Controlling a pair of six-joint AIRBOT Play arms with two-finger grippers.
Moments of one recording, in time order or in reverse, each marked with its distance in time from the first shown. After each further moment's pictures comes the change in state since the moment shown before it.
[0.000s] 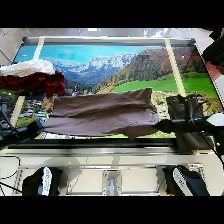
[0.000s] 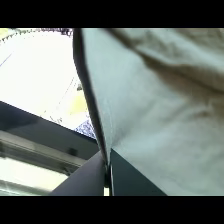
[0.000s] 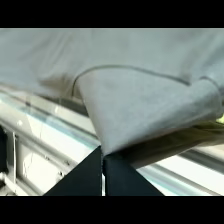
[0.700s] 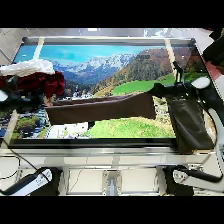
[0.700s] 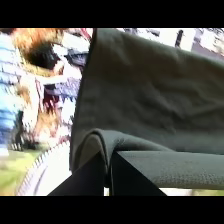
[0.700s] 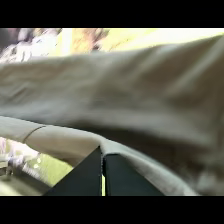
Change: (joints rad) left arm -0.222 -0.645 0.401 0.169 0.232 0.013; right arm 0.168 -0.618 0.485 0.008 -0.359 0.005
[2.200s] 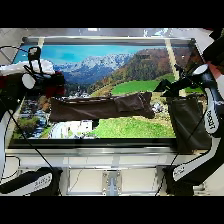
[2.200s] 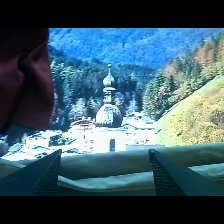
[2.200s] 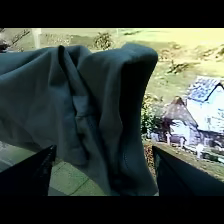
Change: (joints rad) left arm -0.380 -0.071 0.185 0.160 0.306 -0.124; right arm -0.181 -0.481 0.457 -0.164 0.369 0.117
